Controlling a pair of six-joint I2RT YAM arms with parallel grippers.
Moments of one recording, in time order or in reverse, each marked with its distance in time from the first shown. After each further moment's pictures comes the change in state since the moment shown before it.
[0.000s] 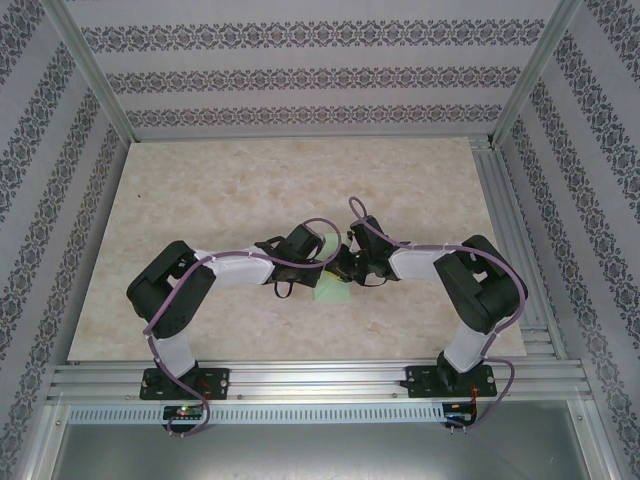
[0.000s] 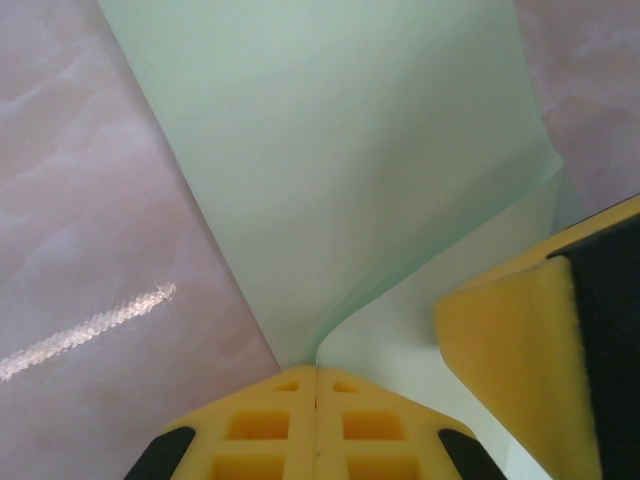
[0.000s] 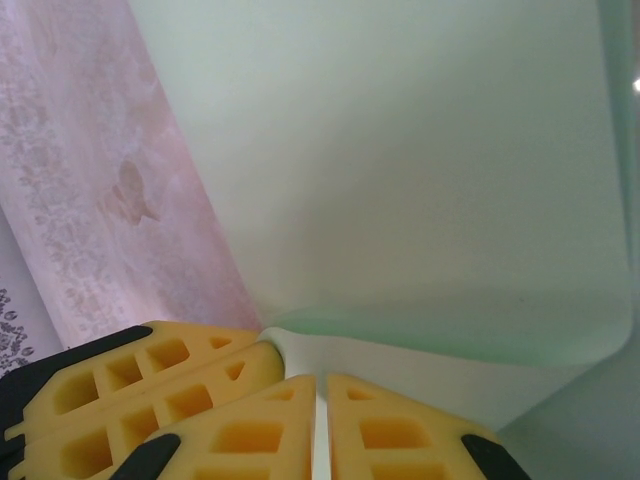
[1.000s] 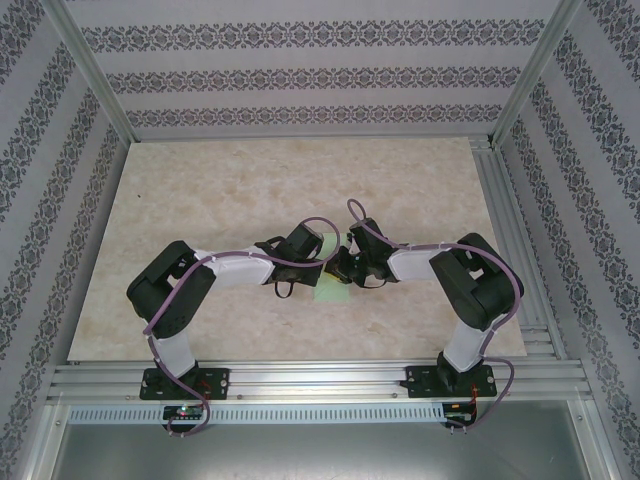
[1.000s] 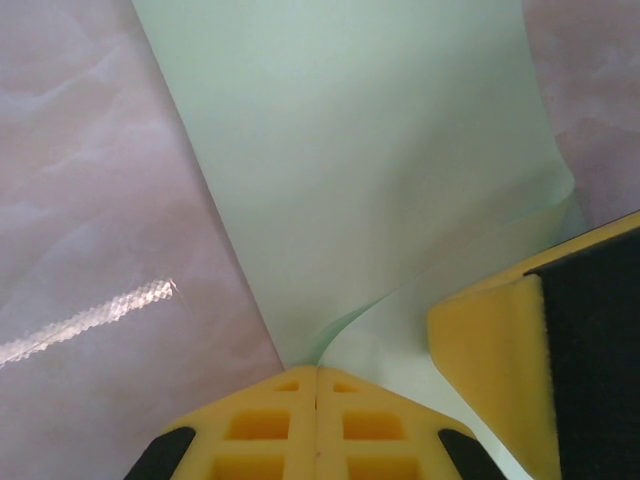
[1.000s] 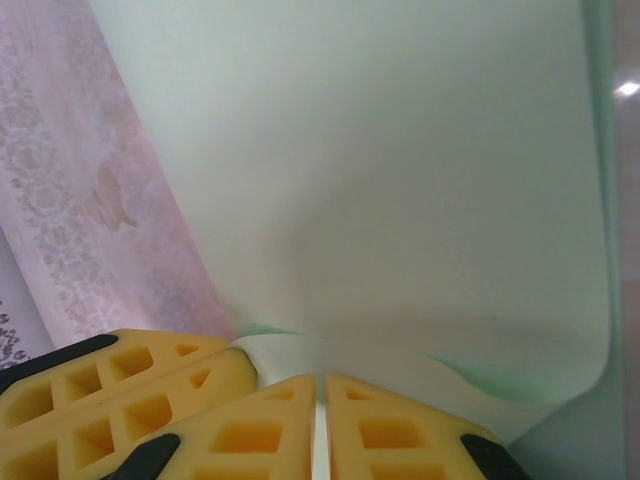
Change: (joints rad) left arm 0.000 0.000 0.000 0.002 -0.019 -0.049; right arm 0.000 0.028 -0.016 0.044 0.005 0.000
